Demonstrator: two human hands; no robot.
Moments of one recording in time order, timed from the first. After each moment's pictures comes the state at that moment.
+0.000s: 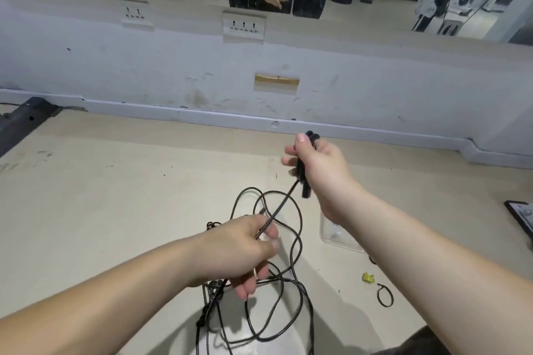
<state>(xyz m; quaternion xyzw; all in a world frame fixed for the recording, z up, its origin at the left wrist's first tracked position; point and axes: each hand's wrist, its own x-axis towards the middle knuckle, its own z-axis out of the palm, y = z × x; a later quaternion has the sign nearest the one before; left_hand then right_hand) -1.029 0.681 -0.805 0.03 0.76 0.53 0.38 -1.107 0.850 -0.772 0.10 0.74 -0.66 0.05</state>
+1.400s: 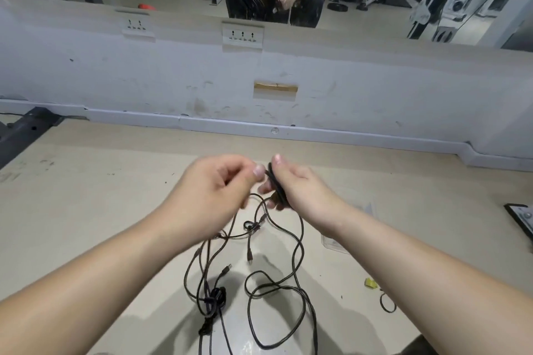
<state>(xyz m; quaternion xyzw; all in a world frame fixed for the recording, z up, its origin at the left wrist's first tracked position) -1.055 0.660 -0.757 0.09 0.81 0.57 -0.01 -1.087 0.837 -0.772 -0.04 0.83 -0.55 0.13</state>
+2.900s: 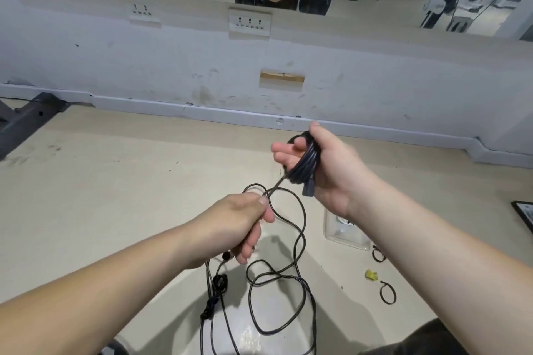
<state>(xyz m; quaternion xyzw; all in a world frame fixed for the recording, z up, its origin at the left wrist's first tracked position) -1.041 0.669 -0.811 0.00 0.76 0.58 0.28 -1.100 0.848 -0.751 0.13 0.52 -0.83 0.16</state>
